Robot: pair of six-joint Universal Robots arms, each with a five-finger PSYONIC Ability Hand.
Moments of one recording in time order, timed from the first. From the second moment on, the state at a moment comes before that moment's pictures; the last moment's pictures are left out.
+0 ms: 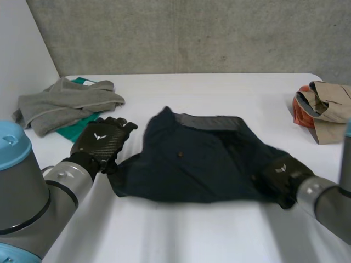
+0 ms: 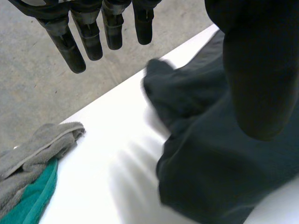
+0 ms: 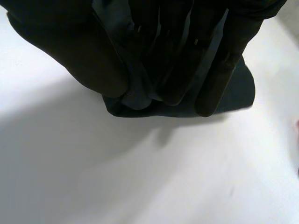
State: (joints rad) left arm 4.25 -1.73 -1.82 3.28 -1.55 3.40; right arm 1.82 -1.31 1.81 0.20 1.45 2.40; left_hand 0.19 0.20 0.21 0.20 0.05; right_hand 1.09 1.18 1.19 1.19 1.02
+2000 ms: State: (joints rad) left arm 4.21 -1.93 -1.49 3.49 -1.77 3.47; right arm 1.93 -0.90 1.07 -0.51 1.18 2.69; left_hand 1.15 1.20 1.19 1.20 0.98; right_hand 1.10 1.17 1.19 1.20 0.96
